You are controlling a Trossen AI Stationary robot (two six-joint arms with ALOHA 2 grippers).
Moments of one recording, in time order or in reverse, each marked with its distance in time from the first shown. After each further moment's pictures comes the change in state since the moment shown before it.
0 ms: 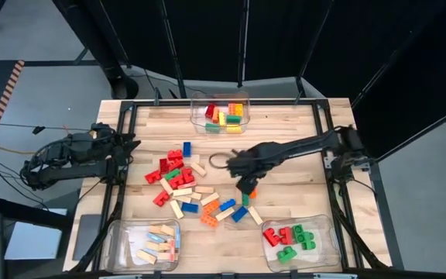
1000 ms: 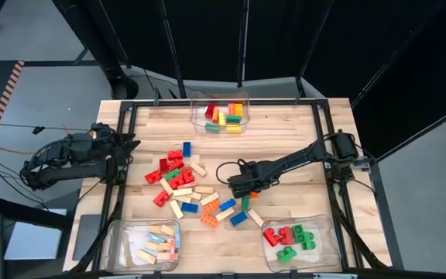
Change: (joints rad) left arm 0.000 0.000 0.000 0.001 0.000 0.001; right arm 0.066 0.105 -0.248 0.350 -0.031 0.683
